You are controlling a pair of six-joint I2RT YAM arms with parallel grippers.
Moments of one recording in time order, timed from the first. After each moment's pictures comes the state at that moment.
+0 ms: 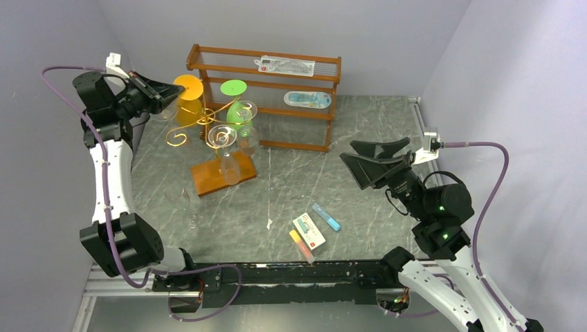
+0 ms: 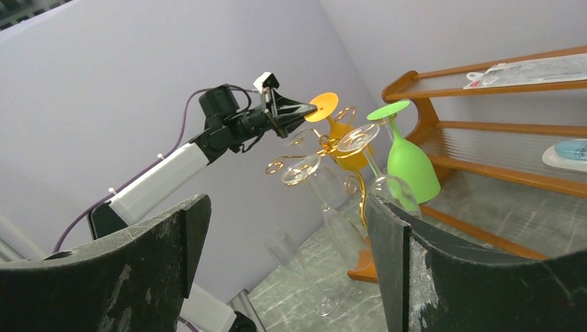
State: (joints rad) left arm 0.34 1.40 1.41 -0.16 0.89 -0.96; right arm 0.58 0.53 0.81 0.15 -0.18 0.68
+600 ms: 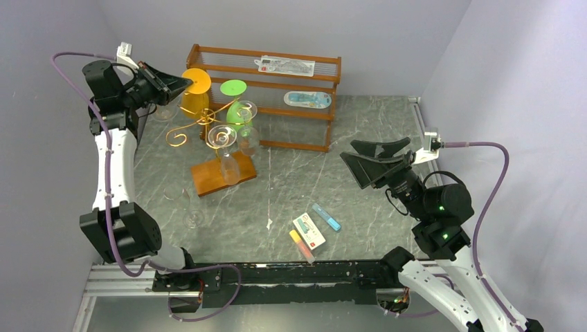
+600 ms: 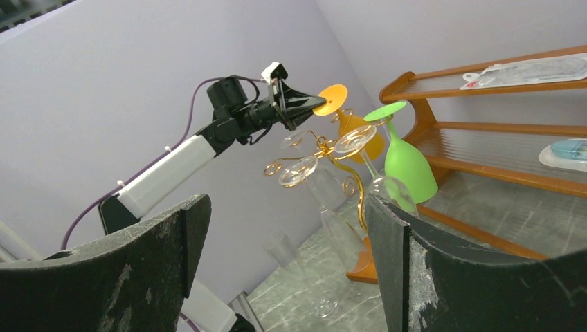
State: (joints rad) left arm 0.27 1.48 1.51 -0.19 0.89 -0.91; right arm 0.58 0.53 0.81 0.15 -0.17 0.68
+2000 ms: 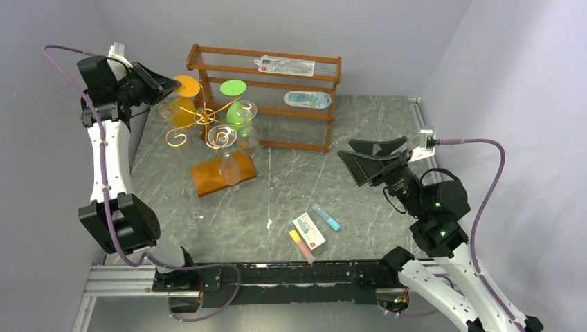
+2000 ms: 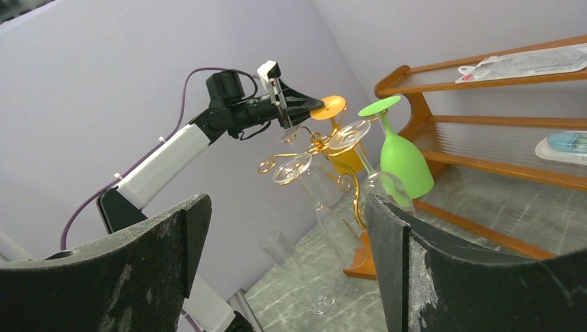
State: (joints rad) left arm 0.30 1.57 1.65 -0.41 0.73 -0.71; right arm 0.58 0.55 0.81 0.15 -0.16 0.68
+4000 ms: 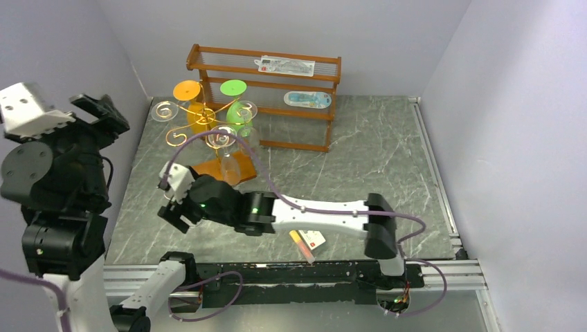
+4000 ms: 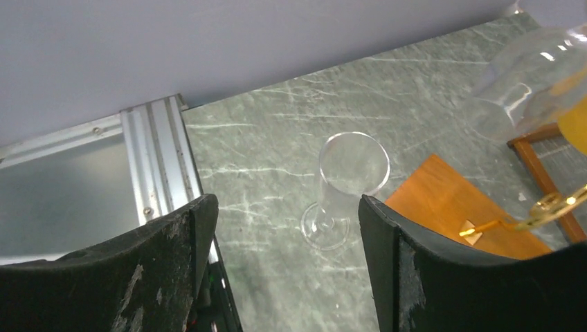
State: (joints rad) left arm -0.10 0.87 1.74 -0.71 -0.47 -0.18; right arm 1.42 1.91 1.78 -0.10 0.20 0.02
